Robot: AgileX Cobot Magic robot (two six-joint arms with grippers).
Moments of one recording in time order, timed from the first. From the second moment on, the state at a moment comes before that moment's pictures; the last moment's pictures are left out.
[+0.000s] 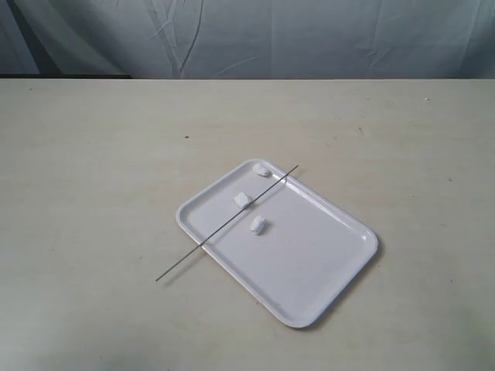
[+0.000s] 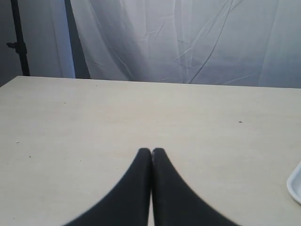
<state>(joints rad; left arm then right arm) 0.03 0.00 0.00 -0.08 0.23 0.03 -0.02 0.00 0.00 -0.04 0.30 0.00</state>
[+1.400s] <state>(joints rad) 0.03 0.00 0.00 0.02 0.25 0.03 0.08 0.00 0.00 -0.03 0.30 -0.03</state>
